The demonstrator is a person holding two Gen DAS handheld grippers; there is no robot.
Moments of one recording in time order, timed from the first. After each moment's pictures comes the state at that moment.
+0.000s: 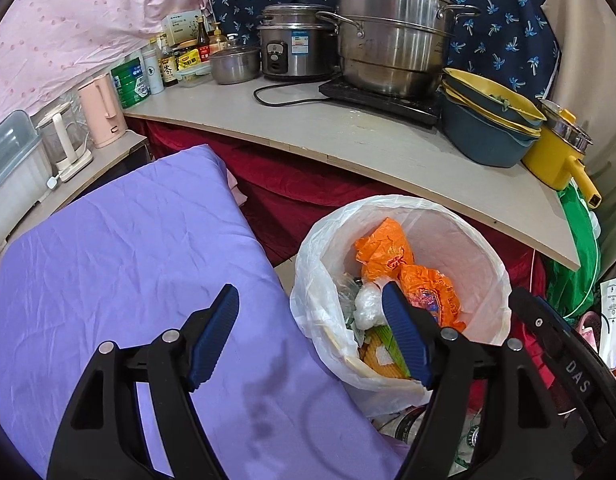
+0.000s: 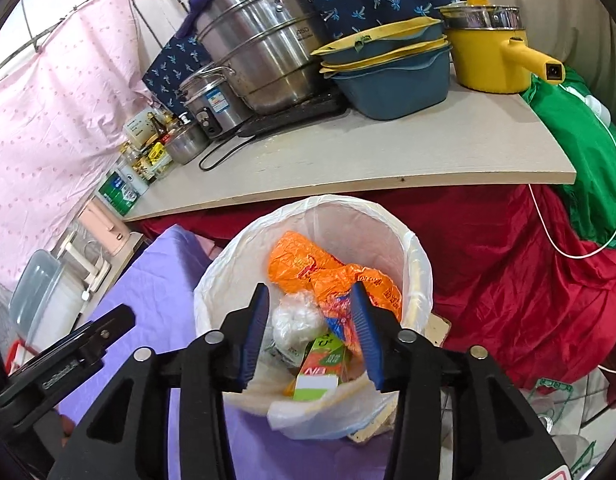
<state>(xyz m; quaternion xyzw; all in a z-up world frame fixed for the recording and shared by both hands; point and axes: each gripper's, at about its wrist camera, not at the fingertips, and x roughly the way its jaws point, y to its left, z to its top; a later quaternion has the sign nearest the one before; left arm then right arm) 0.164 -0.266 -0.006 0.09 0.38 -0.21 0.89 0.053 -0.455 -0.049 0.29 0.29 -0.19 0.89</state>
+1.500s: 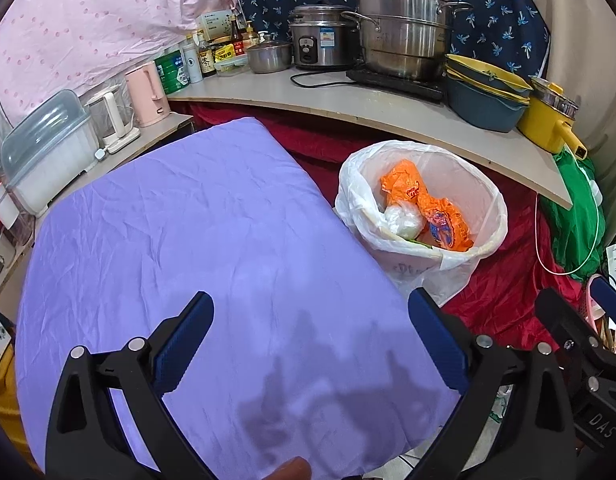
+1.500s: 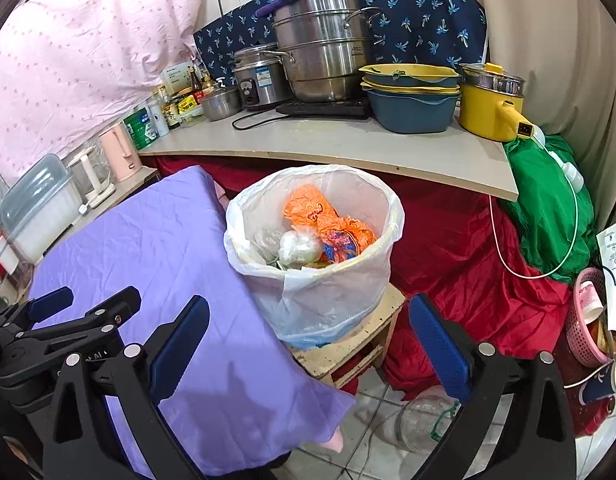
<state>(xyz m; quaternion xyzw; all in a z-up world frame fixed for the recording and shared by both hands) 0.049 -0.184 -0.013 0.10 0.38 -0.17 0.90 -0.051 -0.348 -0.019 0.15 0.32 -0.19 0.92</state>
